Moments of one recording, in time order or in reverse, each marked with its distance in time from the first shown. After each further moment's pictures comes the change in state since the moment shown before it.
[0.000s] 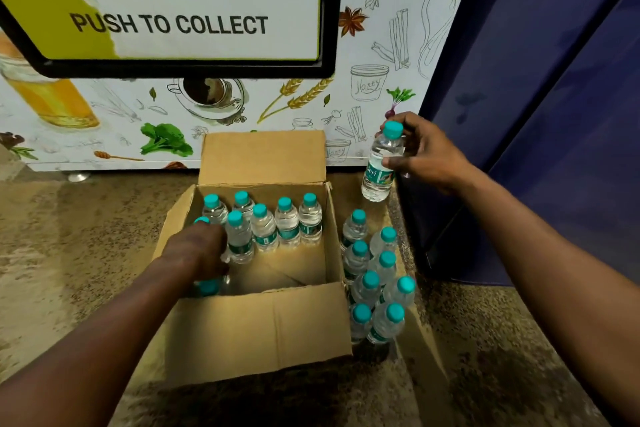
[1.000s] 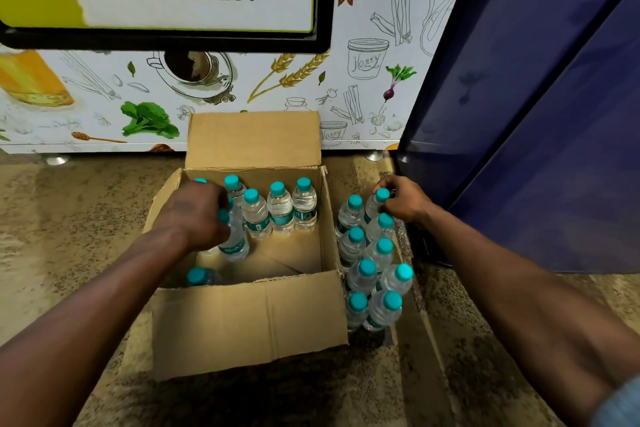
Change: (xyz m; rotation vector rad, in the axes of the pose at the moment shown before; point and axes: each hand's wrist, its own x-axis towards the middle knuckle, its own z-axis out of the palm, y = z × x) left_hand 0.019 0.010 -0.011 -0.175 0.299 0.075; right_hand -0.012 0.118 0.052 -0.337 -0.036 0.405
